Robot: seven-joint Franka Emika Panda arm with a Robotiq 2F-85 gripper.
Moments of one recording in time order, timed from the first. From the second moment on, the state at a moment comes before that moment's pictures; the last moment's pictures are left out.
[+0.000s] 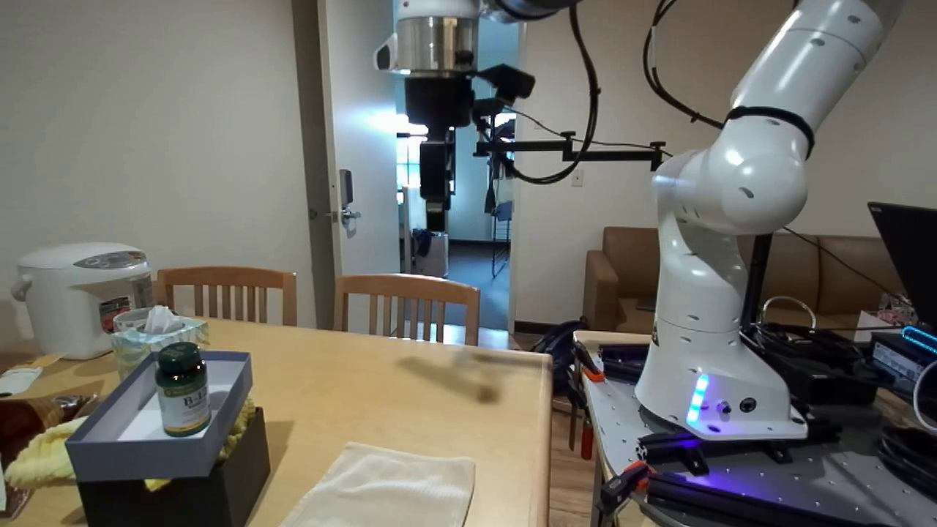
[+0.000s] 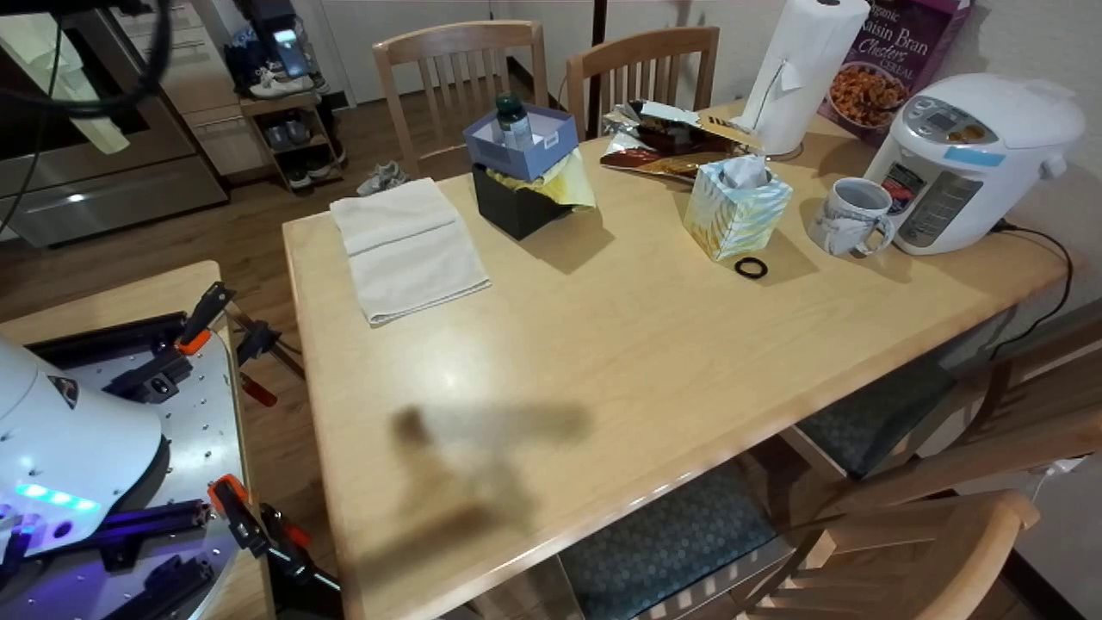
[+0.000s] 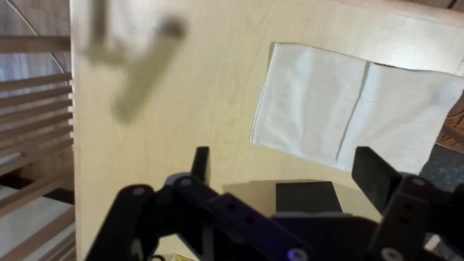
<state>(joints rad) 0.09 -0.52 0.28 -2.50 -0.03 1.98 0.24</state>
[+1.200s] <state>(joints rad) 0.16 0.45 0.22 -2.07 0.26 2.35 -0.27</state>
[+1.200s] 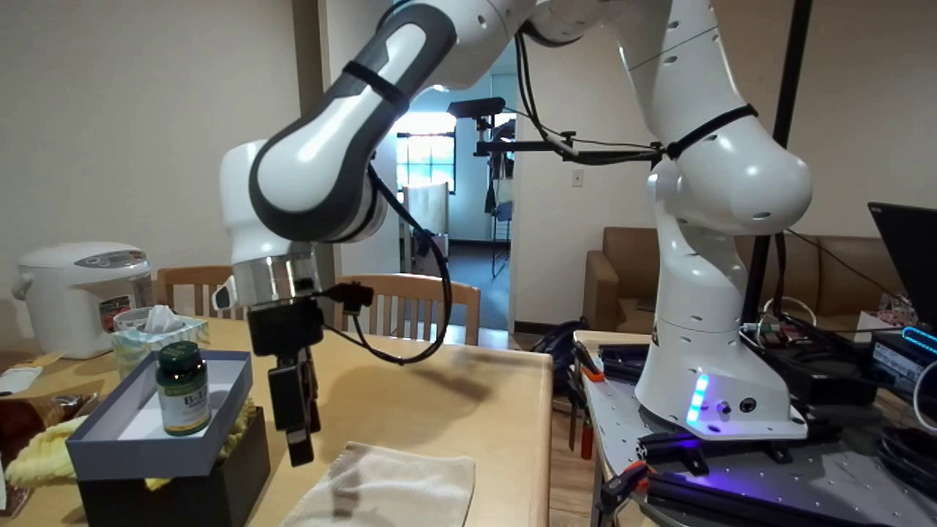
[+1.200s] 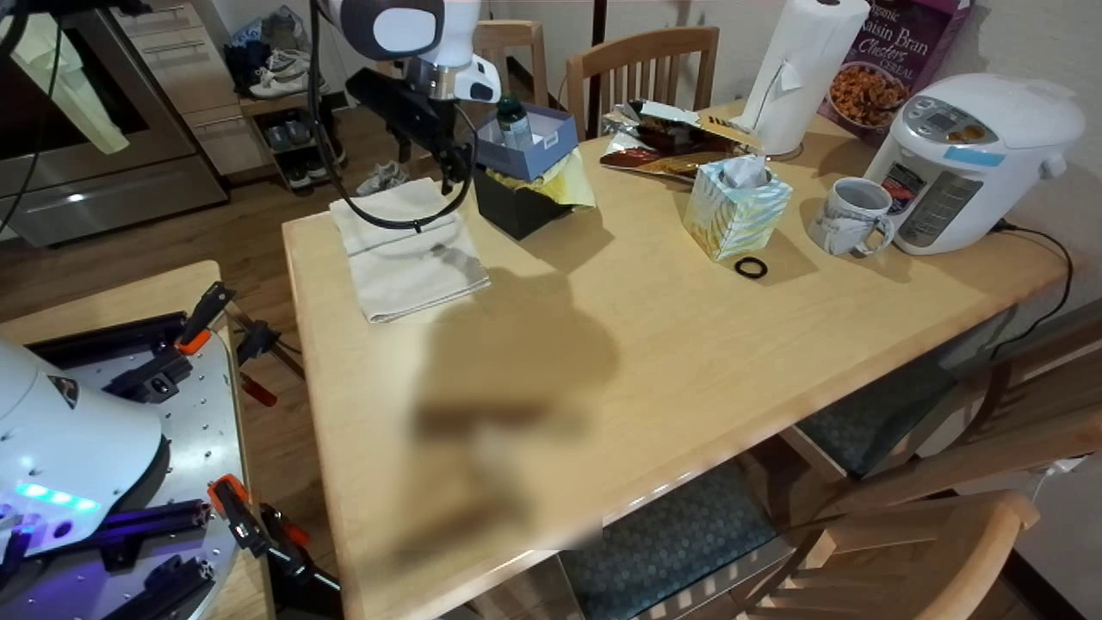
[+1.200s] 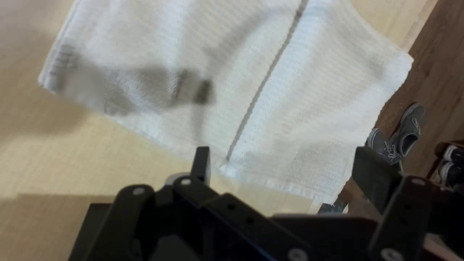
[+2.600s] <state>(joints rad) 0.53 0.76 0.05 -1.82 0.12 2.33 0.64</state>
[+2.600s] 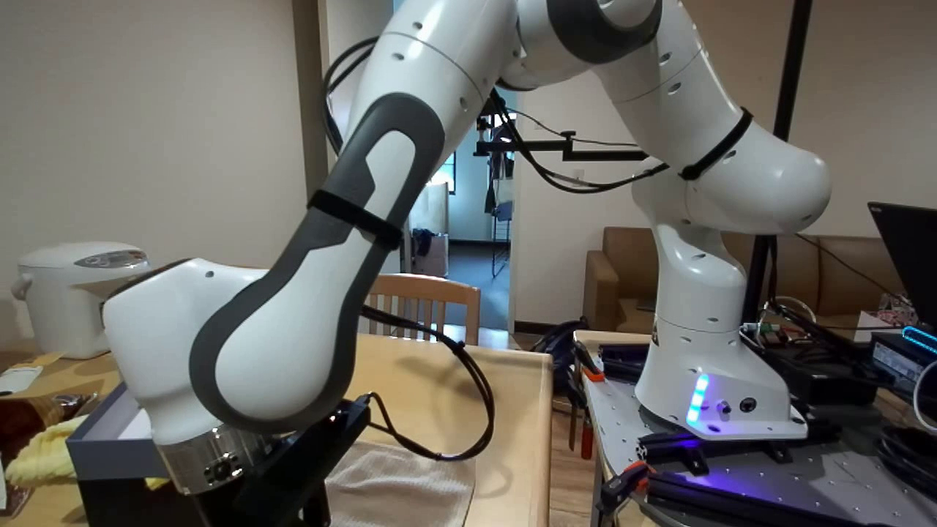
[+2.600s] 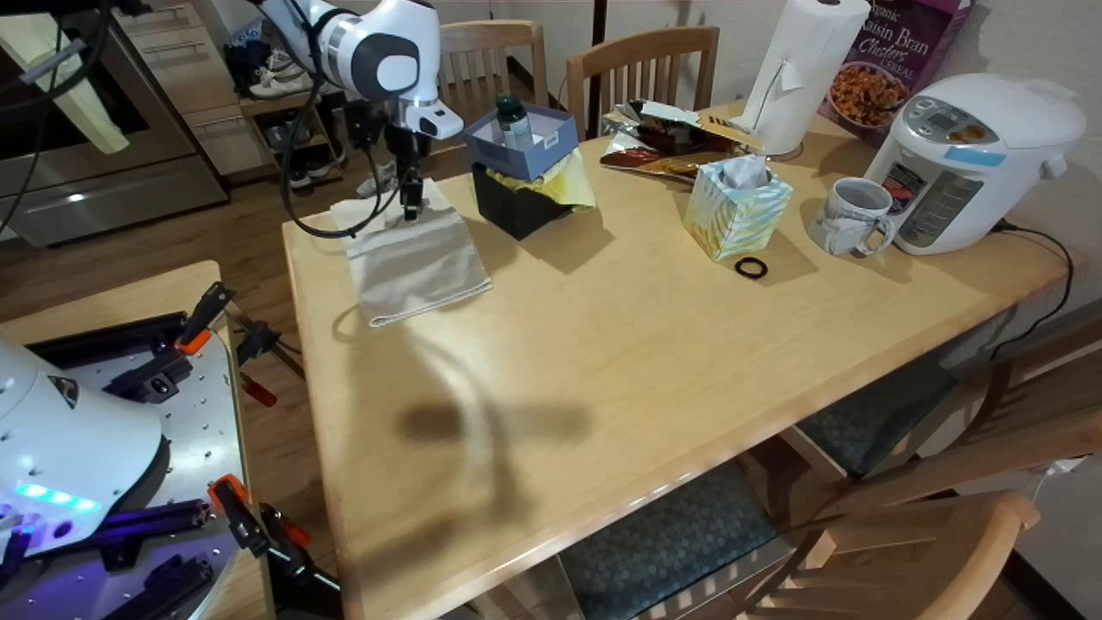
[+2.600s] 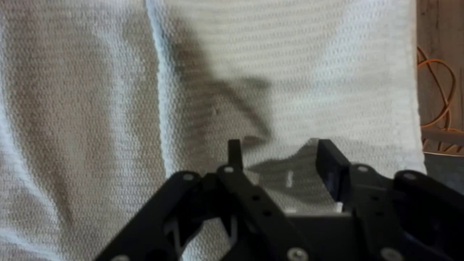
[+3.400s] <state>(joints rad) 0.49 0.76 0.06 -1.80 0.12 2.27 0.63</state>
